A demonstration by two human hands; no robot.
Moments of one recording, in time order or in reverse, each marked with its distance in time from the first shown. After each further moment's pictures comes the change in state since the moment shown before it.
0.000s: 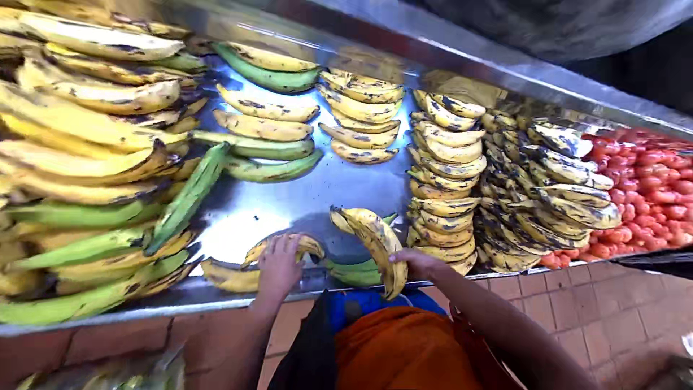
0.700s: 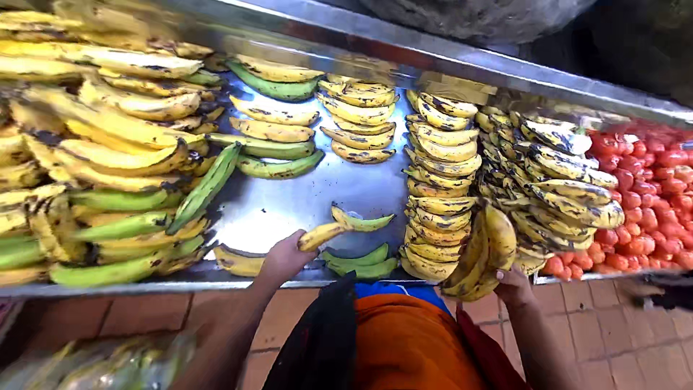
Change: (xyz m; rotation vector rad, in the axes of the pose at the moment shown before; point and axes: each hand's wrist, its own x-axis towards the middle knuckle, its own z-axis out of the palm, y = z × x) left_hand -0.024 0.058 -0.035 -0.091 -0.142 -0.183; right_hand -0.208 0.018 -0.054 0.028 0.392 -0.842
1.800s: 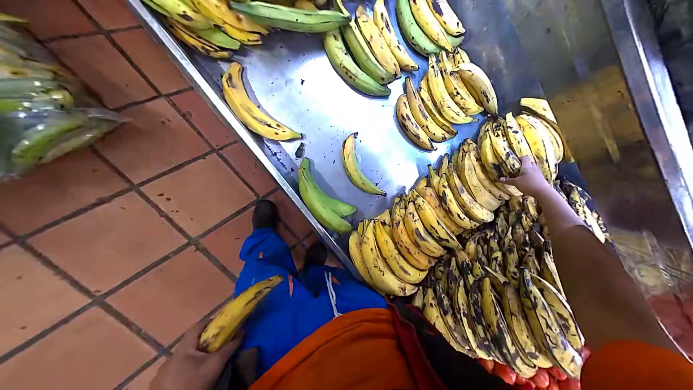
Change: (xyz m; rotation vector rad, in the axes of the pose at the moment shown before) left_hand -0.295 0.105 0.380 -0.786 0.492 -0.799; right_hand 0.405 -0.139 -0.004 -2.005 -0.394 -0.136
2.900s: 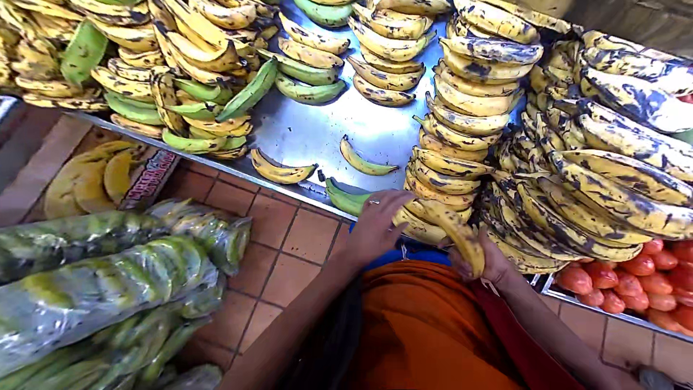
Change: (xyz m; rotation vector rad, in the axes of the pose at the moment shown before) left_hand 0.006 0.296 0.051 0.408 -0.365 1.436; right_hand -0.356 -0.086 0.258 2.176 -0.888 -0.322
